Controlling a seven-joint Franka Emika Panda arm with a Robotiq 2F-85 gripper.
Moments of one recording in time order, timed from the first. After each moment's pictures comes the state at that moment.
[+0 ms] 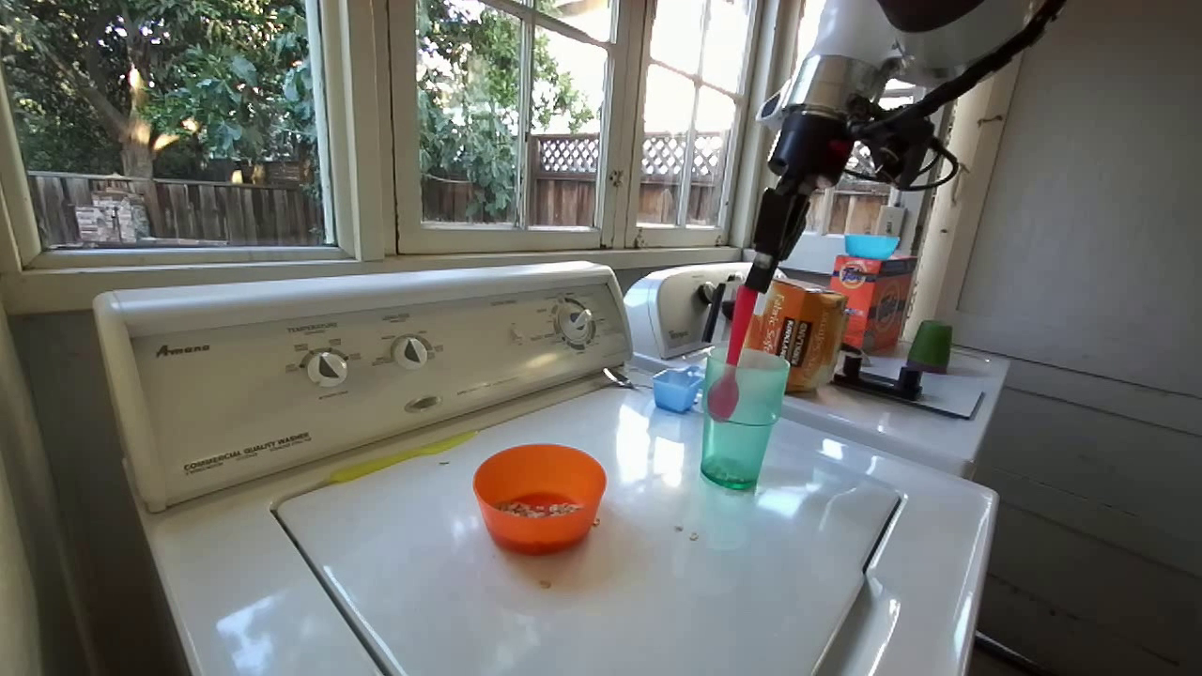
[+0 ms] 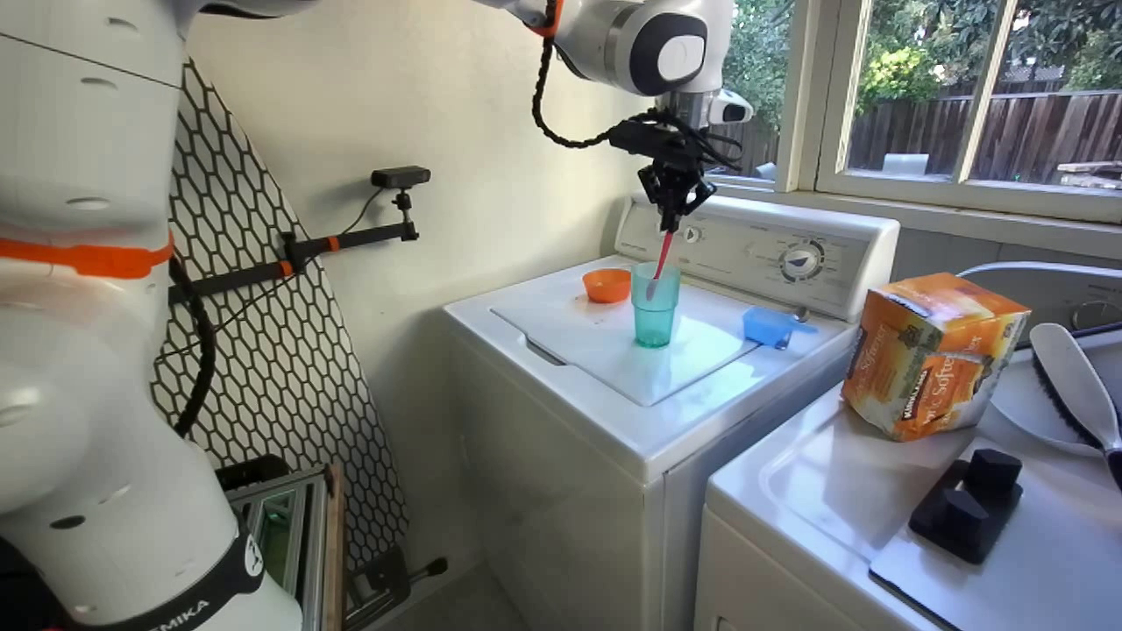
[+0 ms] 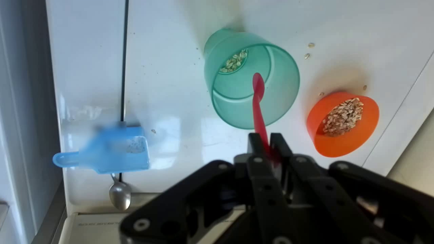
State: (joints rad) arm 0.12 0.38 0.17 -1.58 0.18 2.12 -0.23
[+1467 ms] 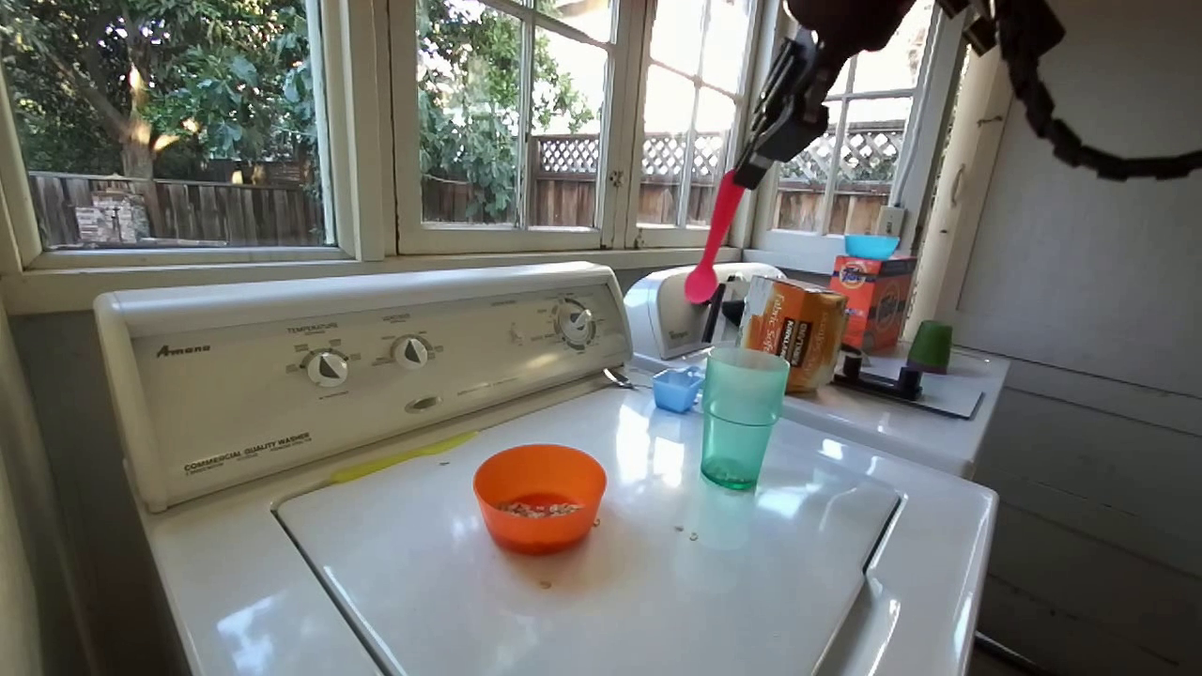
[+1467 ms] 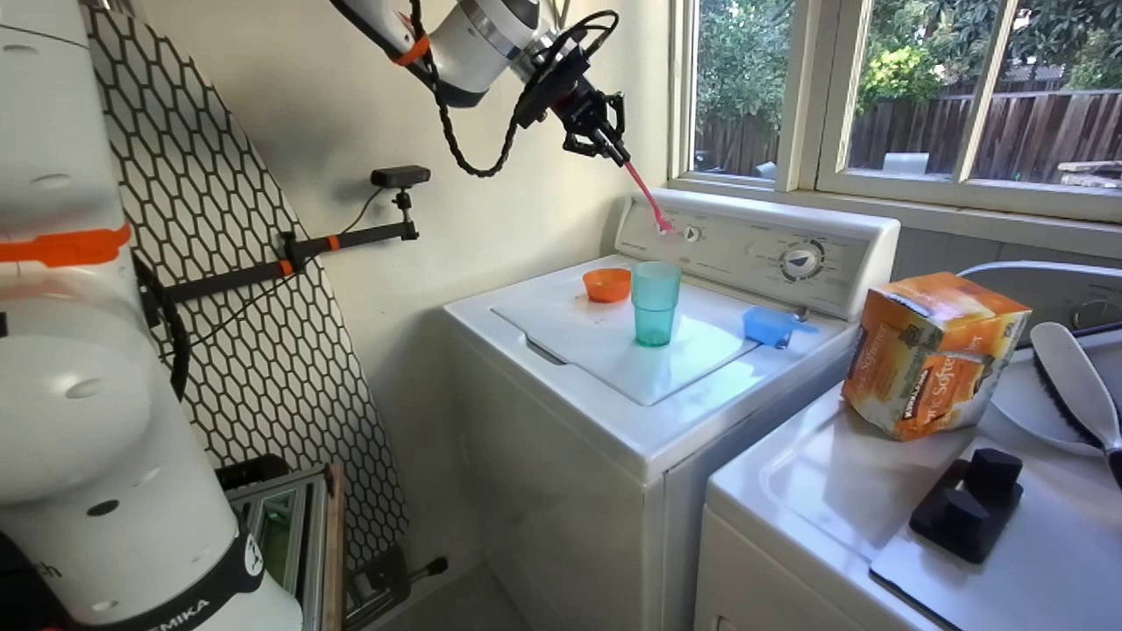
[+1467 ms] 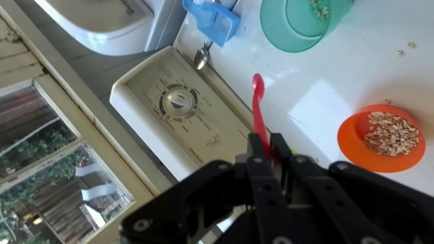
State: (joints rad) arm 0.36 0.16 0.28 -1.77 -0.80 2.25 0.13
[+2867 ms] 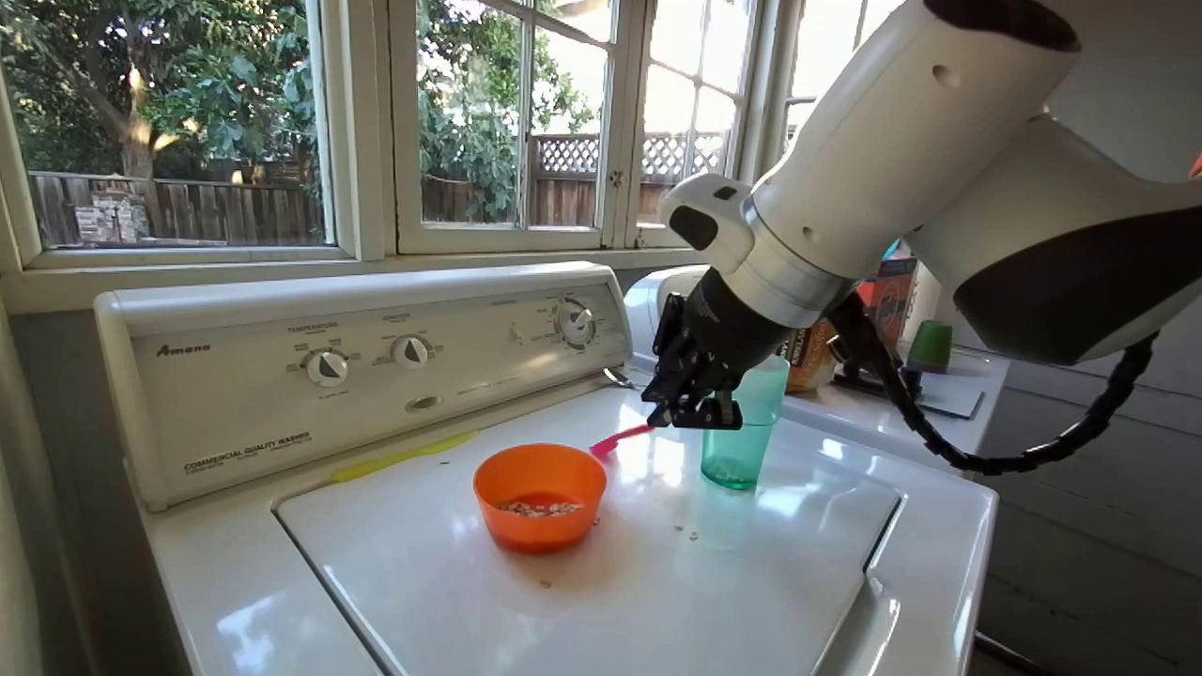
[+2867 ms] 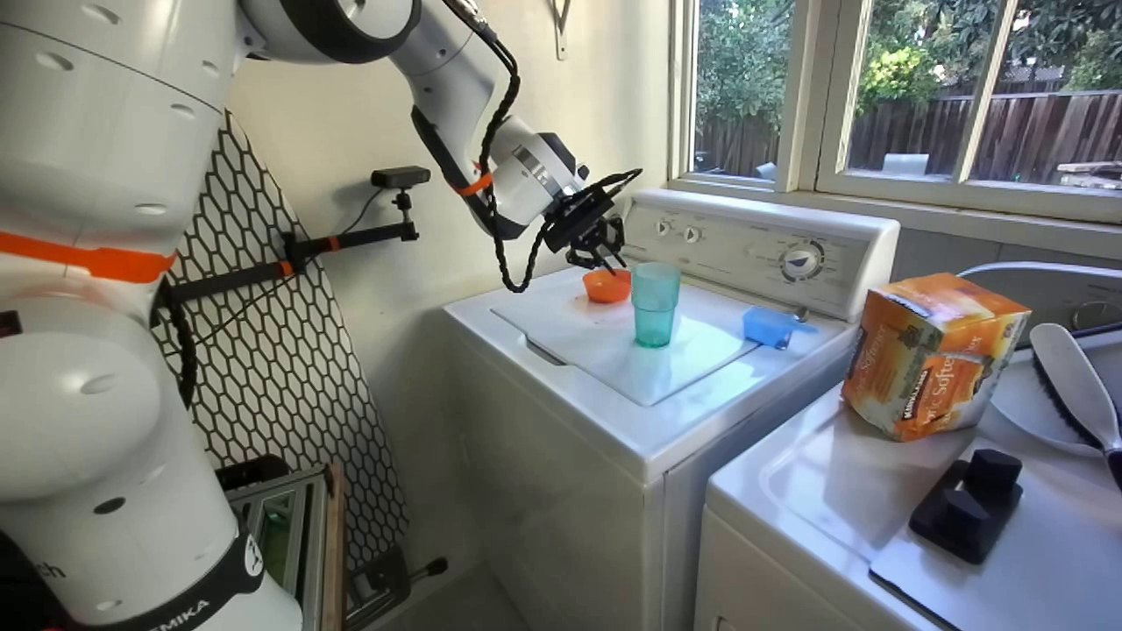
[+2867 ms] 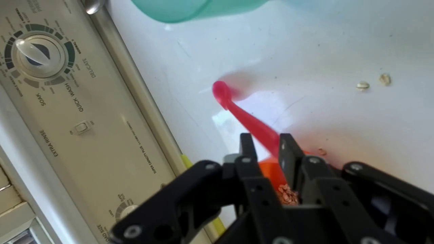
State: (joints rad) arm 0.40 0.51 0.21 -1.78 -1.11 2.60 0.18
